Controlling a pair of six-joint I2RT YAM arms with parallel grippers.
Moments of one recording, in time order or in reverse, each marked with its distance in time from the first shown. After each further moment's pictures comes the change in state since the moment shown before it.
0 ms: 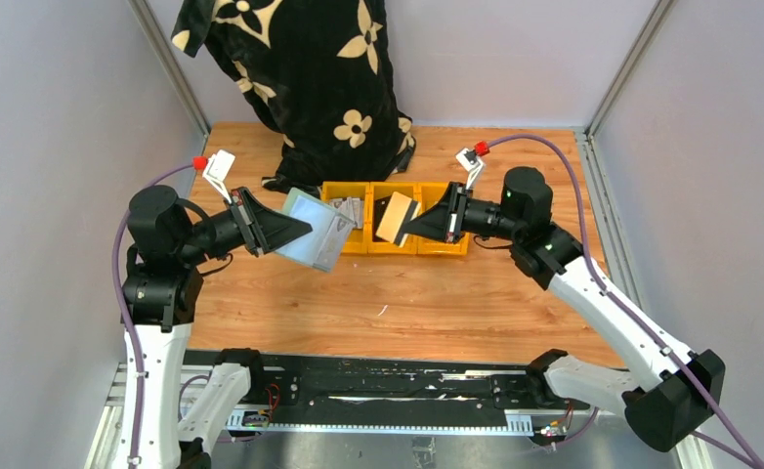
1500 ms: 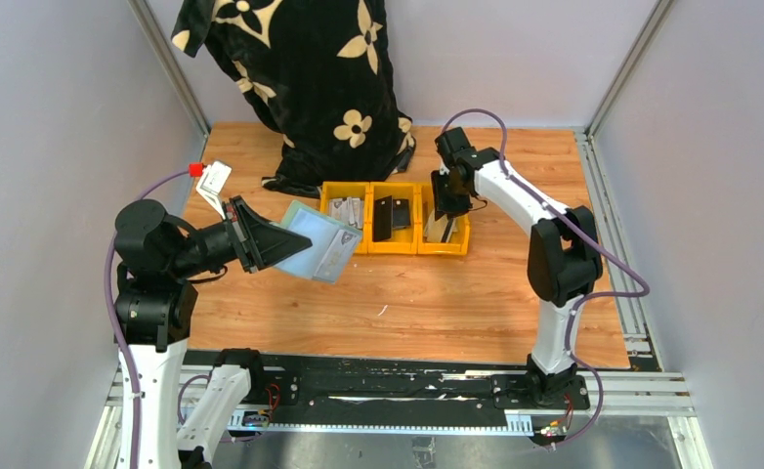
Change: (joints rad) left arm 0.000 -0.048 0.020 0.002 0.100 0.047; right arm -0.168 0.882 0.640 -0.827 0.705 -0.496
